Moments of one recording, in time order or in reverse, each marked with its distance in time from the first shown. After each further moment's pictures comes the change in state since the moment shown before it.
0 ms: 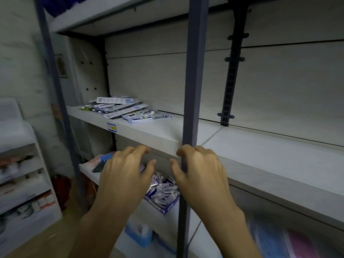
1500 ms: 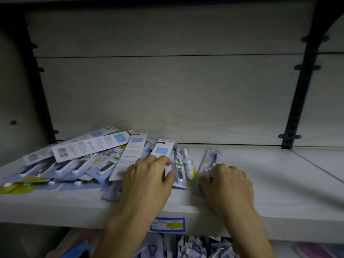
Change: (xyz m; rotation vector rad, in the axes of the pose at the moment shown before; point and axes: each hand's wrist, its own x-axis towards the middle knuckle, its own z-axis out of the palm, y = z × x) left_hand 0.367 -0.296 0.148 -0.317 -0.291 0.458; right_hand 0.324 -0.087 0.296 -0.522 0.035 0.858
